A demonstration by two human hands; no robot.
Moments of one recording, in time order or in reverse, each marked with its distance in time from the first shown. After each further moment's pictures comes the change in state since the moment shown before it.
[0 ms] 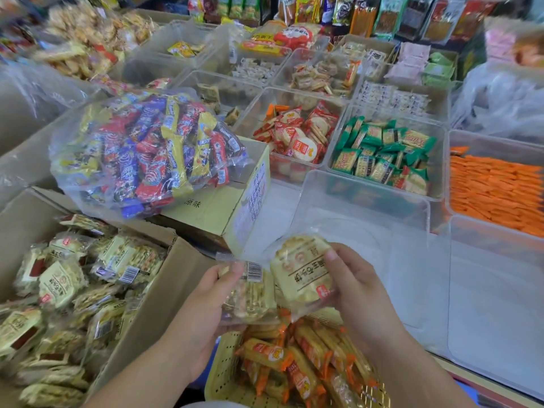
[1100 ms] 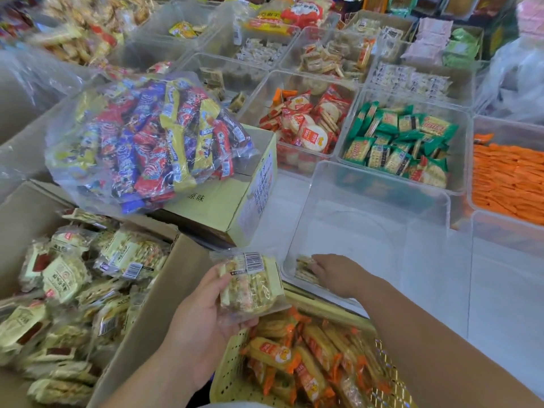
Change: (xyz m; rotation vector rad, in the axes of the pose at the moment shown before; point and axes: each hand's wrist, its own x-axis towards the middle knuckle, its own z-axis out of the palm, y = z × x) left_hand 0.011 -0.009 -0.006 -0.241 0.044 0.000; right_hand 0.128 0.098 -0.051 -1.428 -0.422 0.313
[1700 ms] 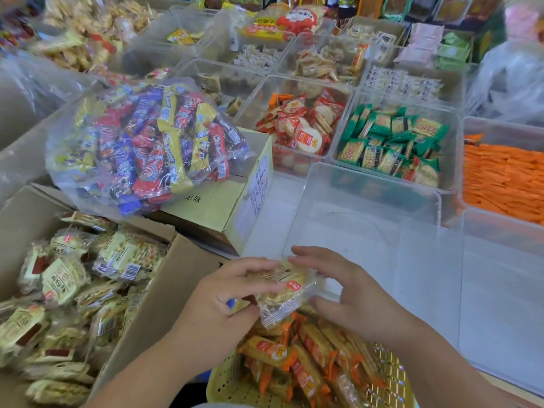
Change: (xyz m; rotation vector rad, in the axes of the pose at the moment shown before) left_hand -0.008 0.008 0.004 0.883 -0.309 0.721; right_hand -0.129 -0.034 -0.023 0.566 0.341 -0.613
